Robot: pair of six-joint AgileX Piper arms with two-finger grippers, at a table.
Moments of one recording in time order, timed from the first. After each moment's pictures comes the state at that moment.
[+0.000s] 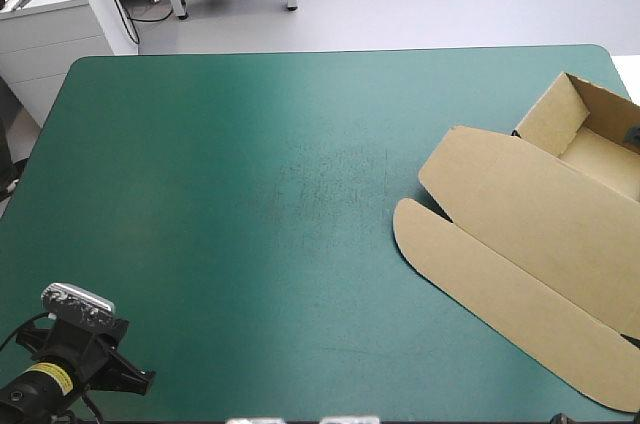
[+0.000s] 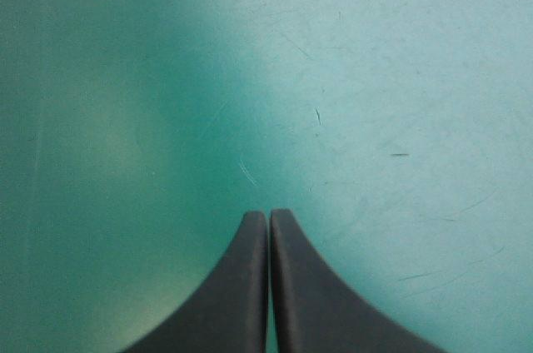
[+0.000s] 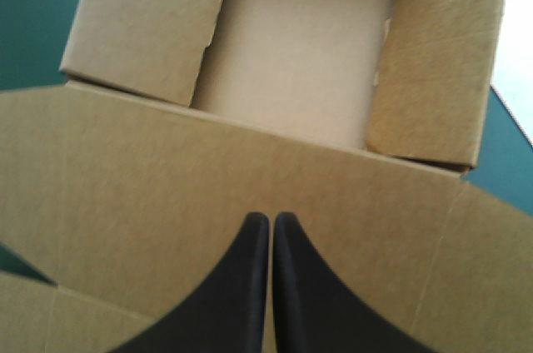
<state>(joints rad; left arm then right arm) -0.37 0.36 -0.50 0.12 1.02 -0.01 -0.53 1.27 -1.47 0.25 1.24 -0.10</state>
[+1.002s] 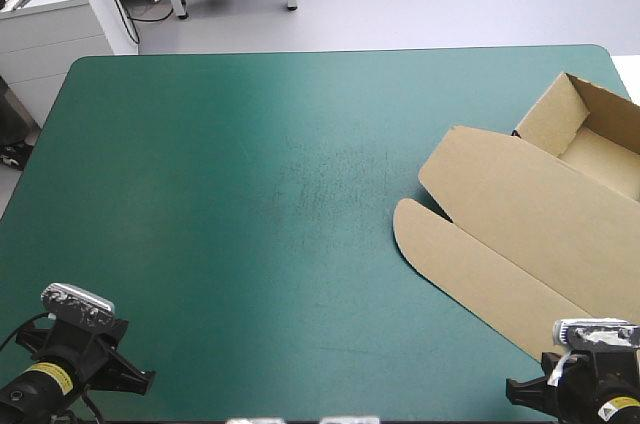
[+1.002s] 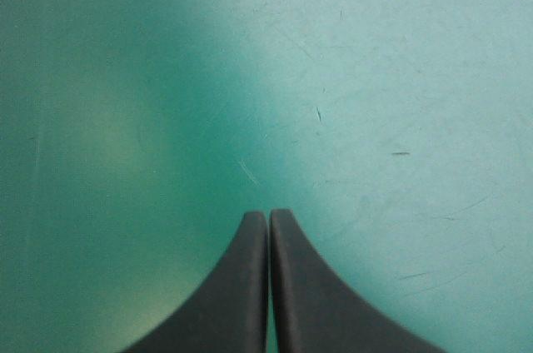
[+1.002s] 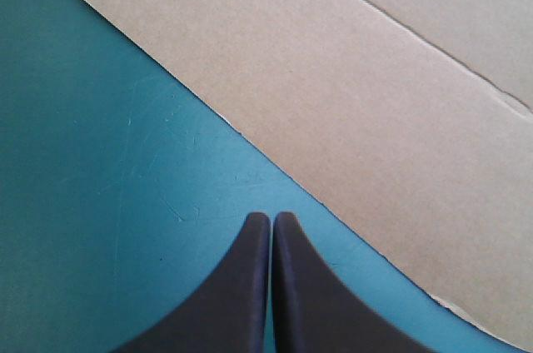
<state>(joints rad) -0.37 0.36 -0.50 0.12 1.02 -0.01 -0.20 0.23 -0.53 0.24 1.24 -0.21</state>
